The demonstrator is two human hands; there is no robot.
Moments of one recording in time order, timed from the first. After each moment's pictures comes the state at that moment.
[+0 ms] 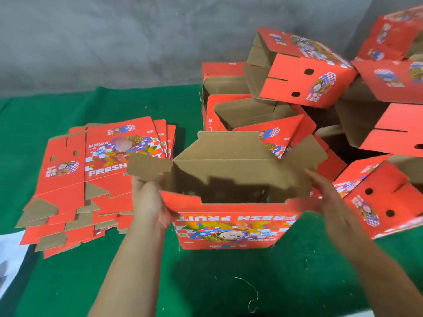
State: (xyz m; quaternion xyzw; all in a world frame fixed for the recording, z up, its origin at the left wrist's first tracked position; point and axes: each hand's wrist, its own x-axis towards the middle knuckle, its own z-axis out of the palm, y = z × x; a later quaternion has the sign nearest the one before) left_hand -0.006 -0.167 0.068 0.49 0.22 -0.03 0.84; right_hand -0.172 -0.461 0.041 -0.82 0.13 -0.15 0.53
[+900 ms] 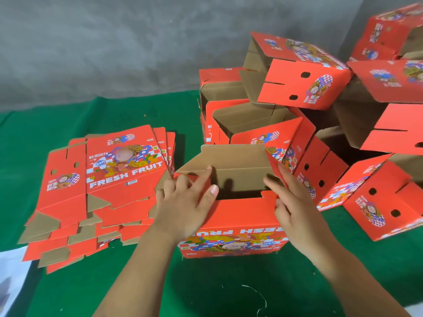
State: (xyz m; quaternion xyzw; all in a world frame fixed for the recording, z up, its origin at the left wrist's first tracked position) left_hand -0.005 -0.173 0.055 0.96 -0.24 -0.04 0.14; right_hand -0.130 -0.414 0.033 -0.93 0.05 -0.20 0.30
